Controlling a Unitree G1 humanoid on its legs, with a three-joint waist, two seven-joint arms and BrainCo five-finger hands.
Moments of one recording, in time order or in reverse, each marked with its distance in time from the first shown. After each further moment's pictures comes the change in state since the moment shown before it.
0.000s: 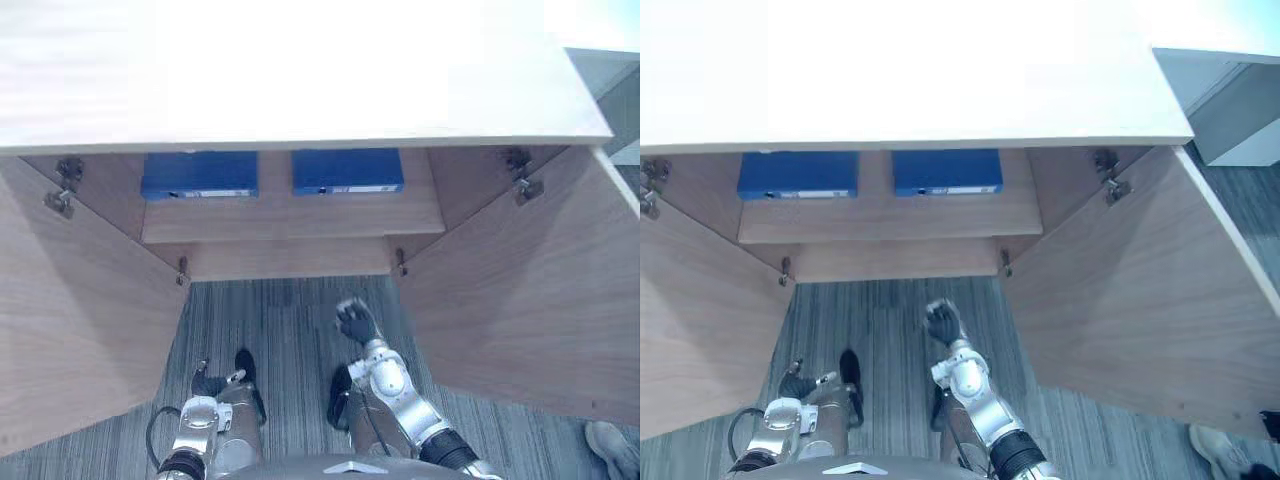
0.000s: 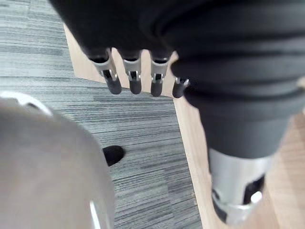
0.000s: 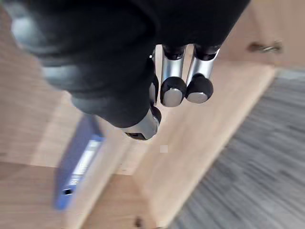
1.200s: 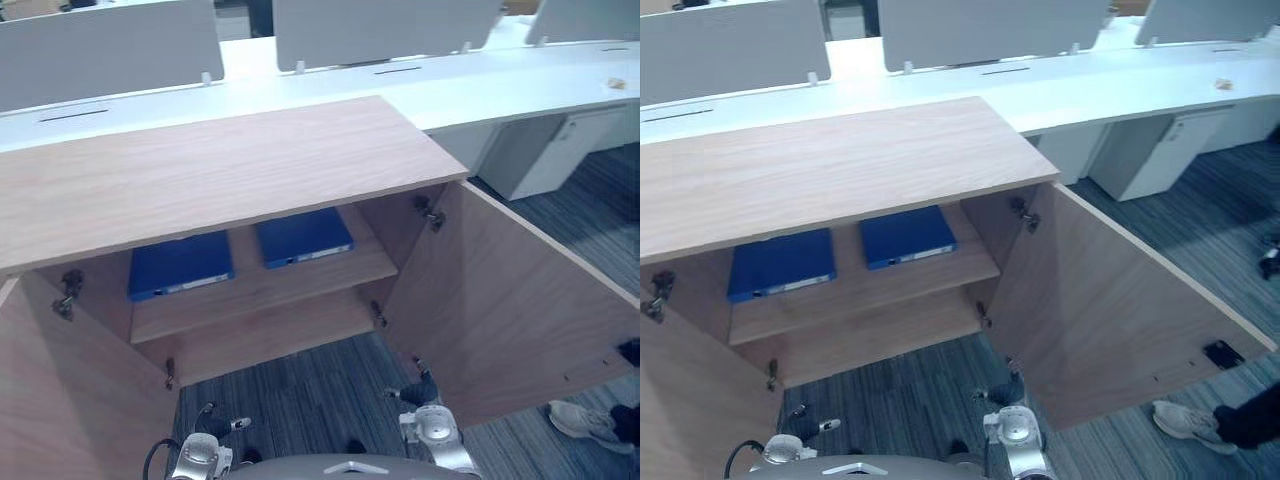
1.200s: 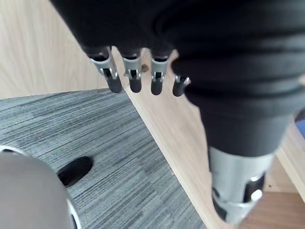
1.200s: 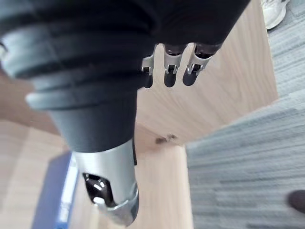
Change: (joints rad) left arm 0.067 0.016 -0.125 0.104 0.040 0.027 -0.043; right arm 0.219 0.075 -0.469 -0.092 0.029 0.123 -0.014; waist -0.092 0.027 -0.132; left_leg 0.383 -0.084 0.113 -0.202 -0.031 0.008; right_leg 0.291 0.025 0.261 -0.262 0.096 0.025
